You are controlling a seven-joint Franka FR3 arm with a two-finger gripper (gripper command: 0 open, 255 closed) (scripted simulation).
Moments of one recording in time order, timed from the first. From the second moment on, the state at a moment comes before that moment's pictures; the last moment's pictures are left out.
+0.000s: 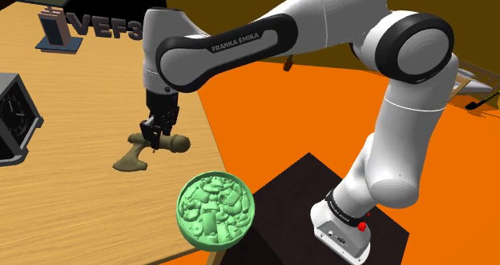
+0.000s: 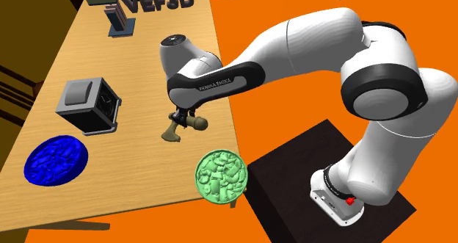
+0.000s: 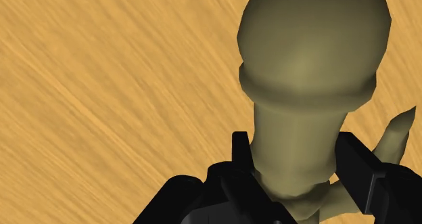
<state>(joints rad) 0.38 0.33 0.31 -1.82 0.07 2.12 0.08</state>
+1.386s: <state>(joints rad) 0.37 0.25 0.31 -1.64 0.08 1.86 0.10</state>
